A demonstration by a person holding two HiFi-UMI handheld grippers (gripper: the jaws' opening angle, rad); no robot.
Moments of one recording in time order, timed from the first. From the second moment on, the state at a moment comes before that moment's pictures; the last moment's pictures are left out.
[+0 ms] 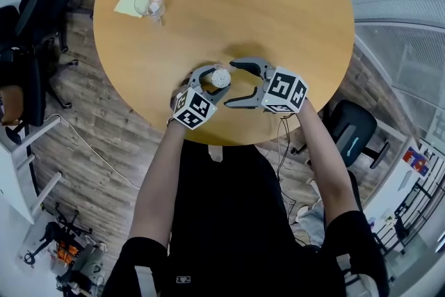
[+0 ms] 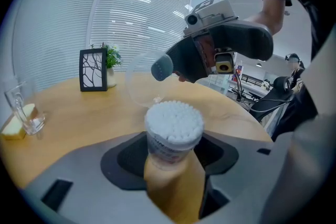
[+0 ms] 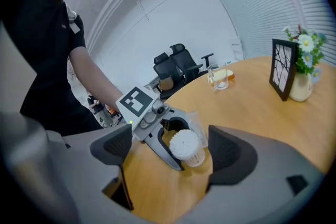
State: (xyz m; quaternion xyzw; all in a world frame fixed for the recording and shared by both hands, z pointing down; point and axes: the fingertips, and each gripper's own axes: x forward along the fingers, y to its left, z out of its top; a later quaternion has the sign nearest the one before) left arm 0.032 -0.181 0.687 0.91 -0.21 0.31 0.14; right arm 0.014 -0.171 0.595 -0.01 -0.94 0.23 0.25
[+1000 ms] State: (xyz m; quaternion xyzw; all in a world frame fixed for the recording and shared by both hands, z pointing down) left arm 0.033 -0.181 0.688 0.91 -0.21 0.31 0.14; right arm -0.002 -0.131 0.594 -0.07 -0.92 0.32 0.22
